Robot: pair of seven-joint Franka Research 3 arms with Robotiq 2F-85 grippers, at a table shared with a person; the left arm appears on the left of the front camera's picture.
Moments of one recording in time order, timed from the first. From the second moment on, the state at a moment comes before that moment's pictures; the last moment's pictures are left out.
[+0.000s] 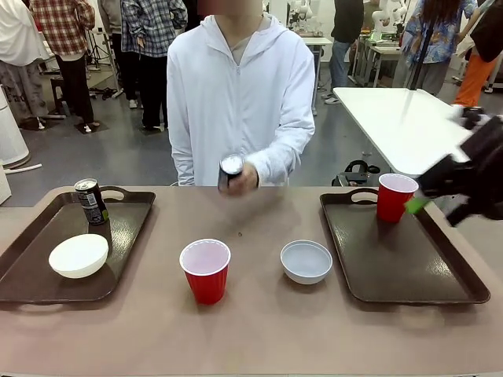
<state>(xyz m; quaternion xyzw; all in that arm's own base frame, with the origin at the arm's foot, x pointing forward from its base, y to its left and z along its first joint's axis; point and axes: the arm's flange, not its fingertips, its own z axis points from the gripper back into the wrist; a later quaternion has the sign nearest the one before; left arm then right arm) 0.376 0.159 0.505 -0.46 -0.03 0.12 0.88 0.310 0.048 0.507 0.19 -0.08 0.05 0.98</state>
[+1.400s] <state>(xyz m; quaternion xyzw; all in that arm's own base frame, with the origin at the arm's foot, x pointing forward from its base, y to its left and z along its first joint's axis) 0.373 0.143 0.498 -0.46 -0.03 0.14 0.88 0.357 0.168 0.443 0.09 -0.06 0.10 0.99</state>
